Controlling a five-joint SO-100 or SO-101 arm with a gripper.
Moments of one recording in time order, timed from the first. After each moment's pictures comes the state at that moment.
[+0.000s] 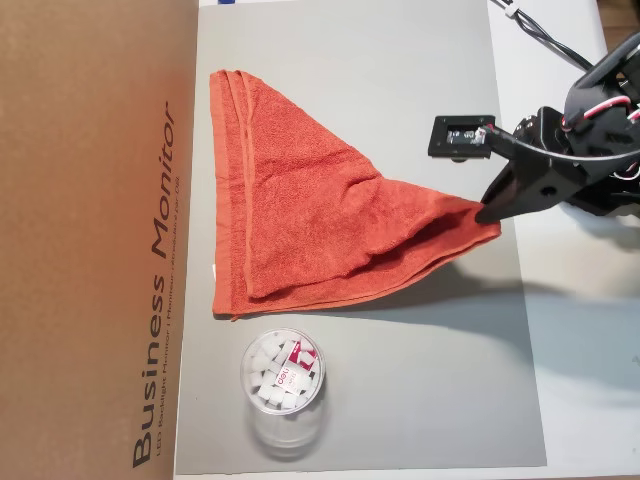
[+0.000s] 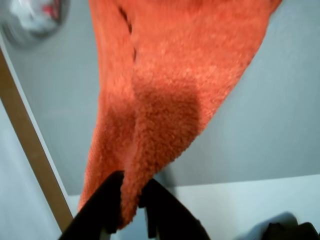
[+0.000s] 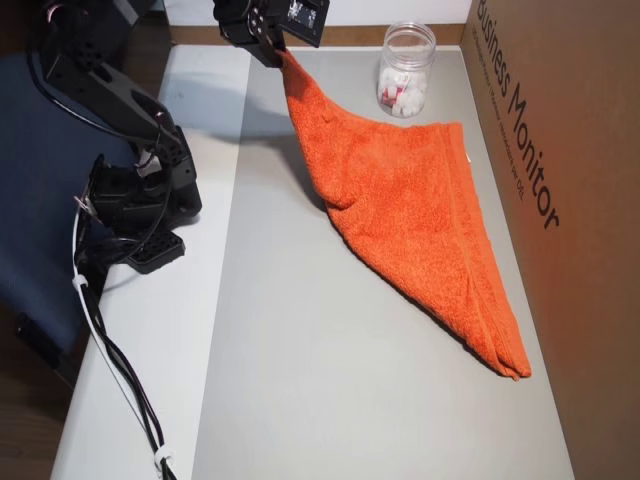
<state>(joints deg) -26.0 126.1 97.8 88.4 135.5</state>
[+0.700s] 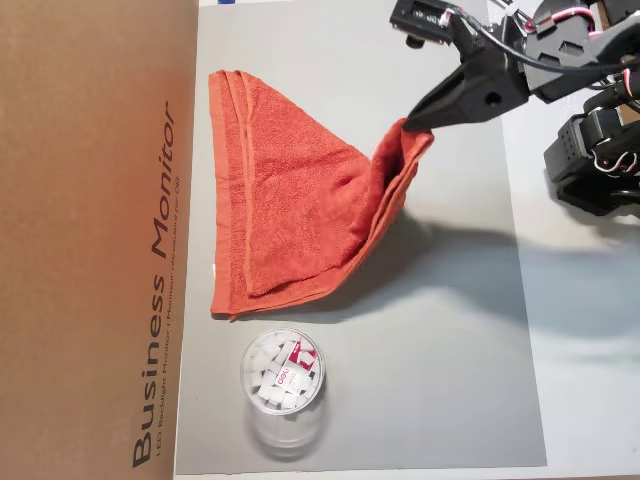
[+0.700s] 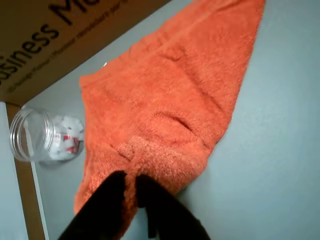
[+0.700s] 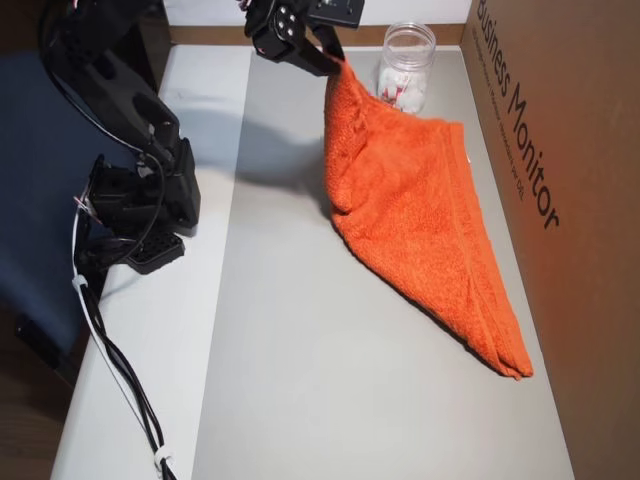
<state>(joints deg) -1.8 119.8 88.0 73.7 119.1</state>
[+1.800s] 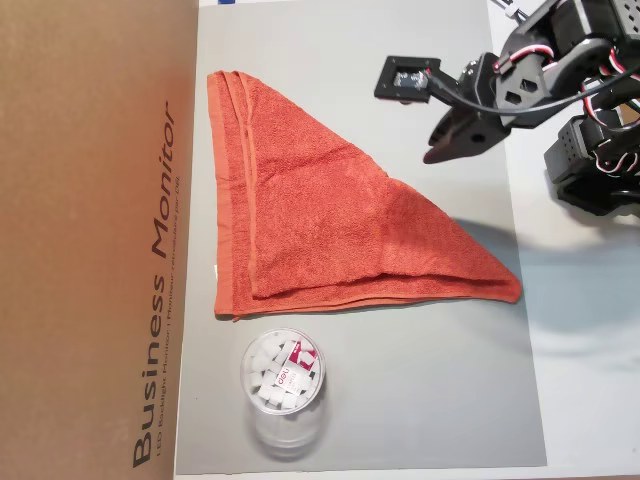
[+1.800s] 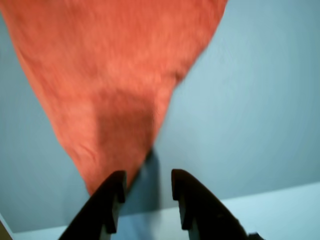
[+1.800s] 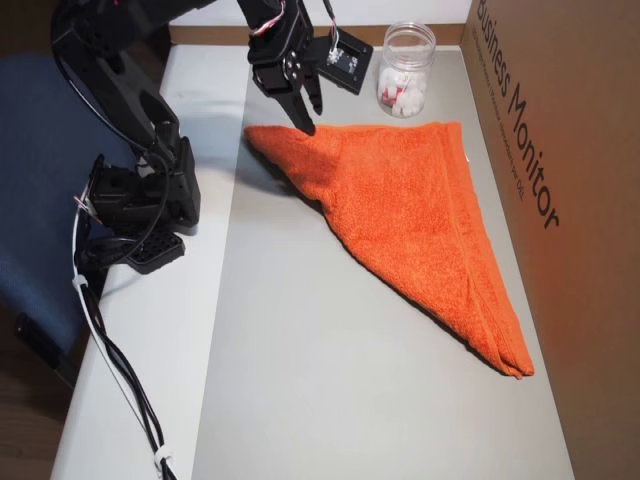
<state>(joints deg) -7.5 117.9 97.5 88.7 115.7</state>
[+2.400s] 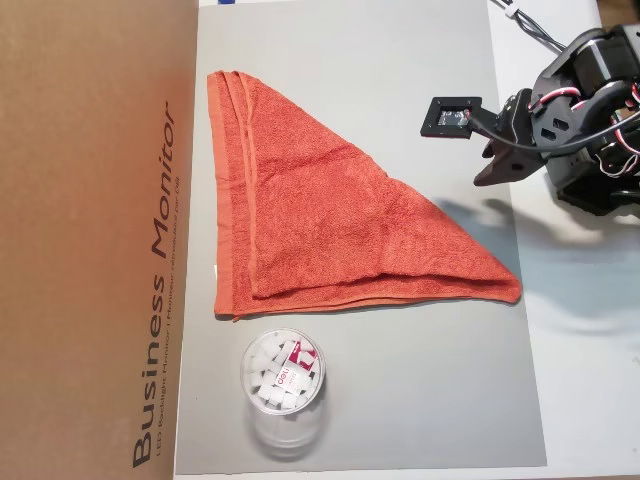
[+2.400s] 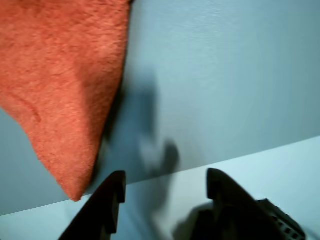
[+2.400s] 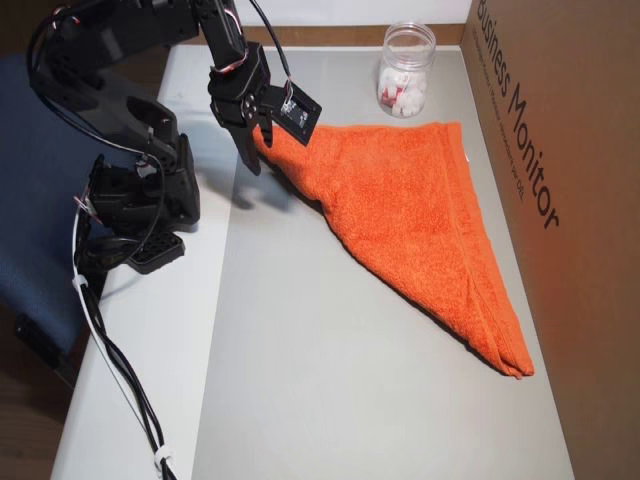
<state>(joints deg) -13.4 134.3 123.9 85.7 124.7</state>
